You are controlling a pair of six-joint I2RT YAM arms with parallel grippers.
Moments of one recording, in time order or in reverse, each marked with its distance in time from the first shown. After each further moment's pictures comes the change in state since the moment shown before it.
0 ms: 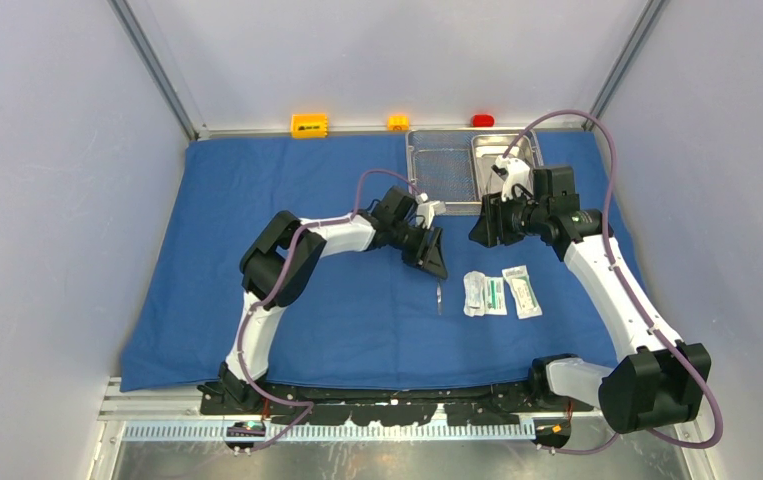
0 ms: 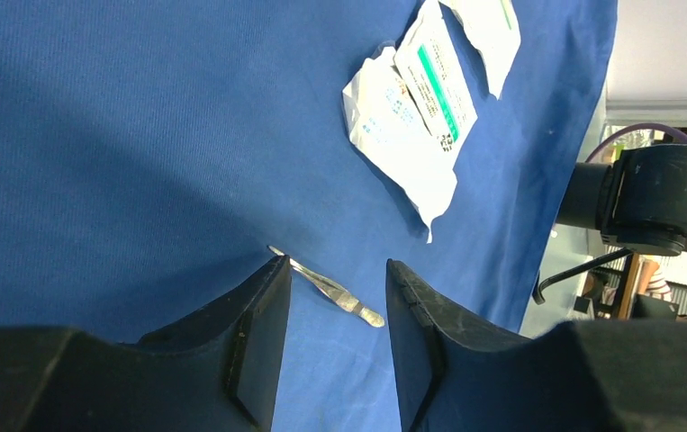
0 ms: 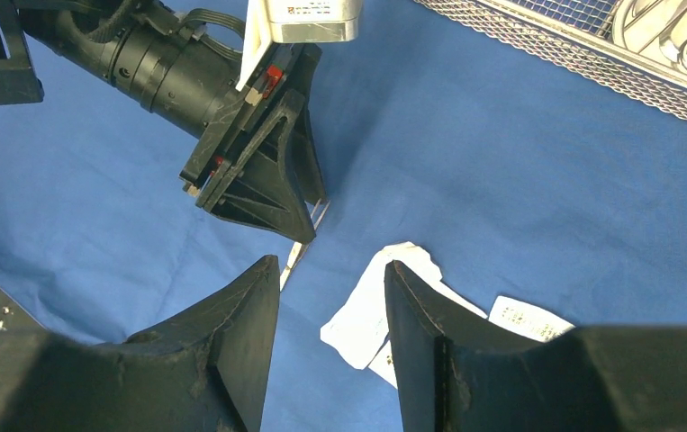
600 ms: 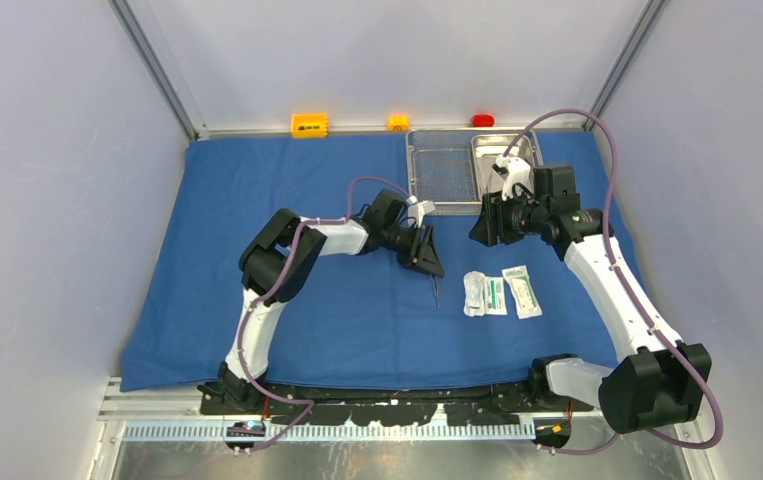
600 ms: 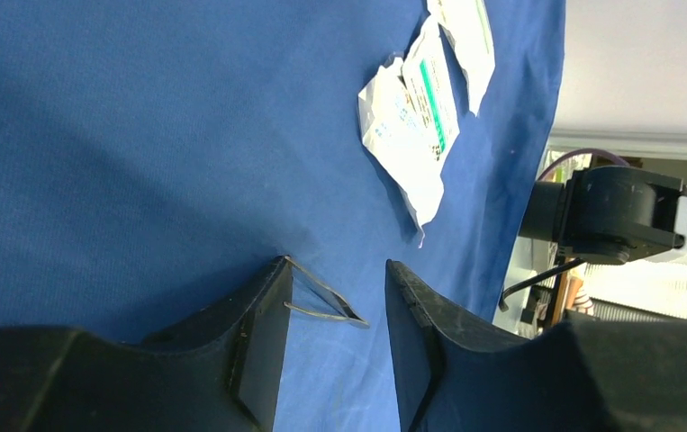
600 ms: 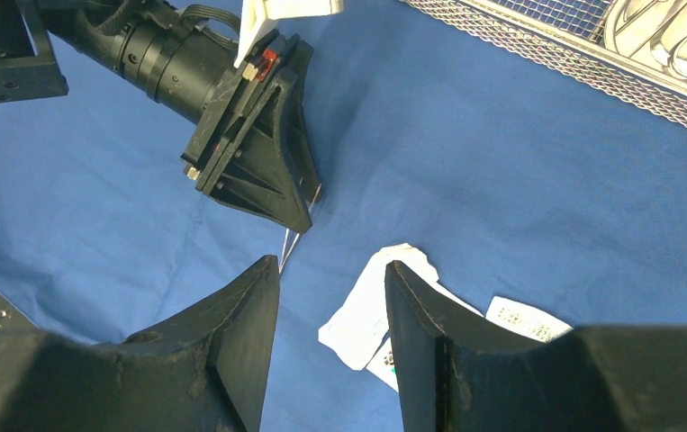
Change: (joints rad) left arm 0.044 0.026 -0.079 0.182 0.071 -0.156; right arm 0.000 0.000 0.006 -0.001 0.008 0.000
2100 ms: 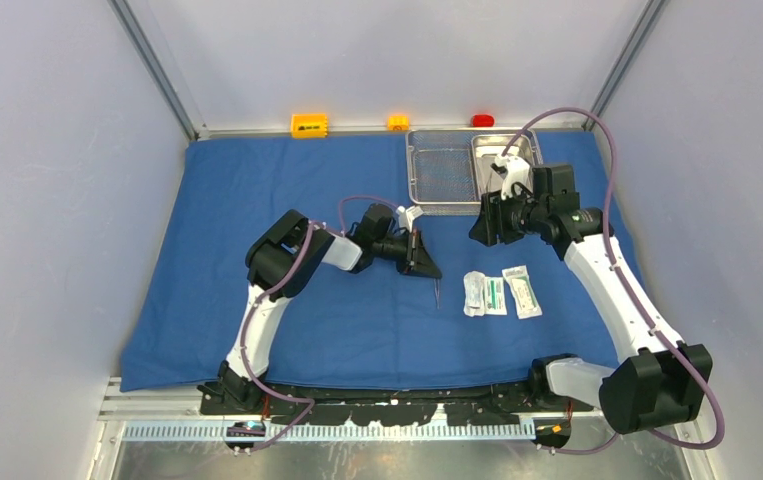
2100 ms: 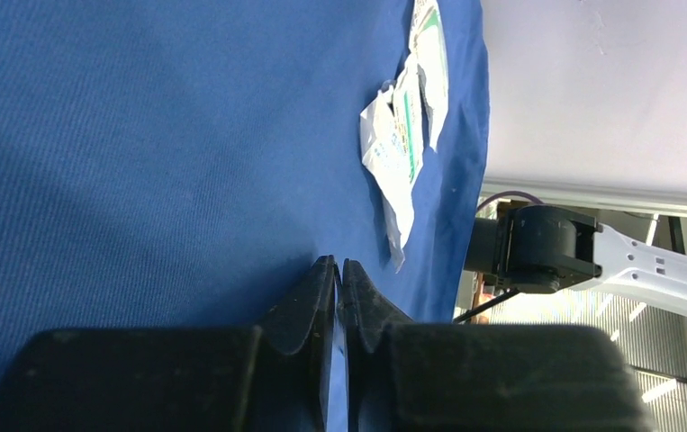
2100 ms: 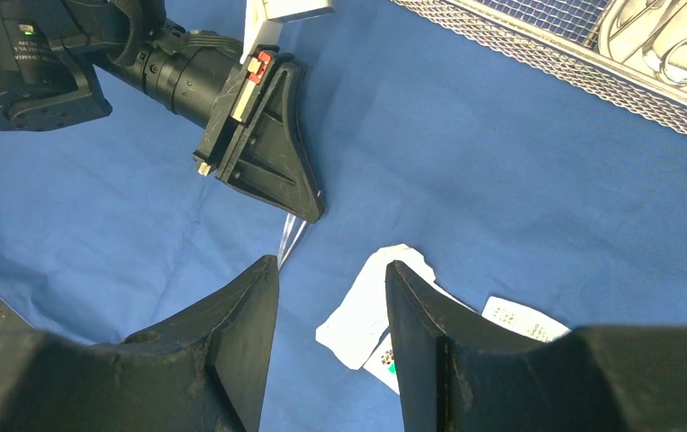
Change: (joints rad) left arm 0.016 0.058 -0.172 0.474 0.024 -0.350; right arm 0.013 -0.001 0.013 -0.011 0.013 -0.007
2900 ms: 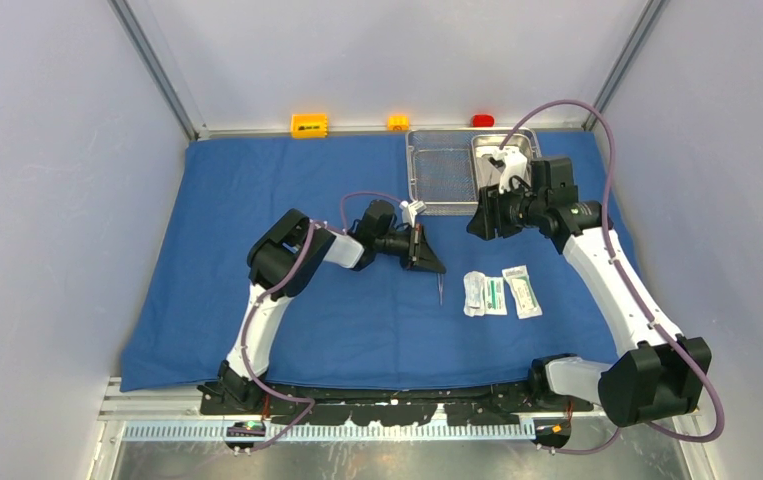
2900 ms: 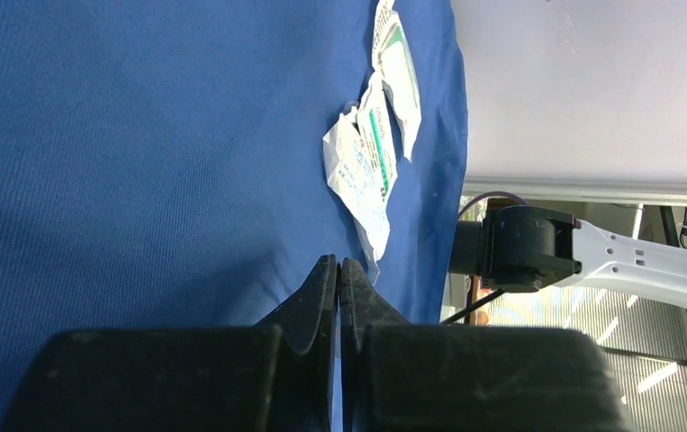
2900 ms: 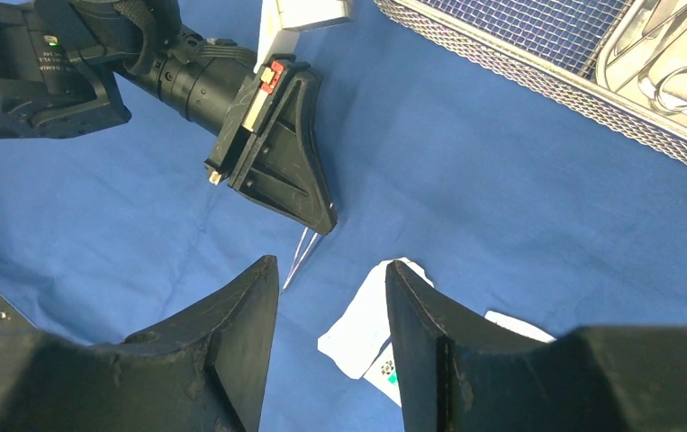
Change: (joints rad) left arm 0.001 0.013 0.035 0.044 0.027 -0.024; right arm 0.010 0.033 0.053 -0.005 -0.005 -0.004
